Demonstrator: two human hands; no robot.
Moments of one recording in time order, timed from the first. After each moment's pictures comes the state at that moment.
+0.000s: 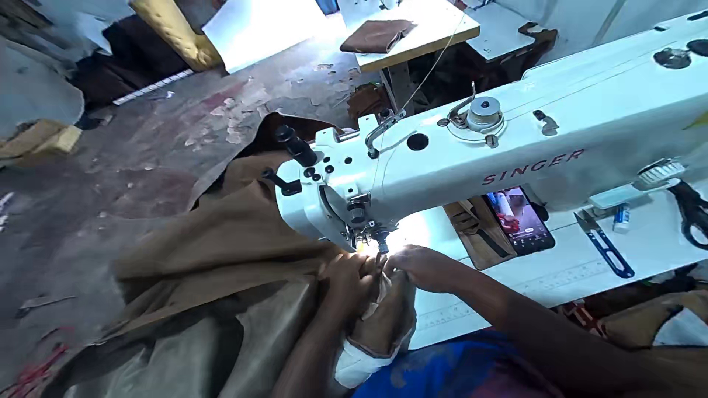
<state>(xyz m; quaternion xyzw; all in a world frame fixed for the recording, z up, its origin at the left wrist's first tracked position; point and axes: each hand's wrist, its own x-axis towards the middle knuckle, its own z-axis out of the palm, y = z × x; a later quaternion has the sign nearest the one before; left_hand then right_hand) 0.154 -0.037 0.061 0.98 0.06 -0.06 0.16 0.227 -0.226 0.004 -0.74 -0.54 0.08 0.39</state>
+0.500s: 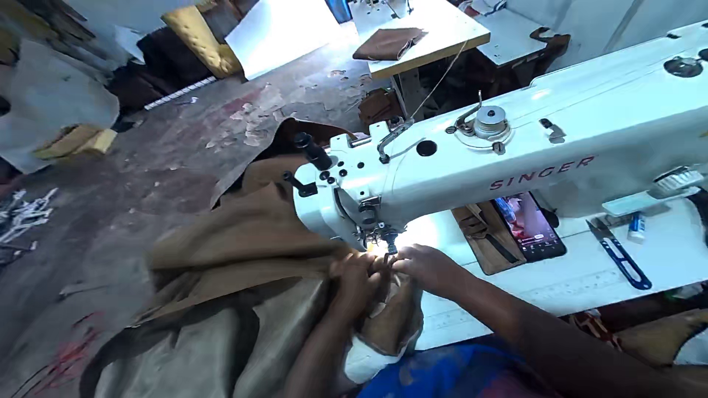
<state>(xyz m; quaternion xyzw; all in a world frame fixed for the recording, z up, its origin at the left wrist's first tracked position) 0.153 -0.036 0.058 0.98 0.07 -0.04 0.18 0.224 -0.216 -0.006 -0.78 -0.53 -0.01 0.33</state>
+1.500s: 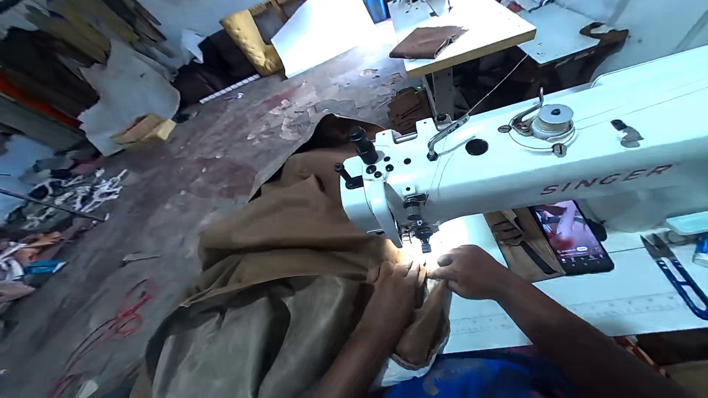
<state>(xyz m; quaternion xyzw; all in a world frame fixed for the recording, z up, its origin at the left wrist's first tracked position) 0.127 -0.068 0.061 0.99 0.01 -0.11 -0.02 0.238 -0.240 -0.013 -0.74 -0.60 -0.06 0.29</state>
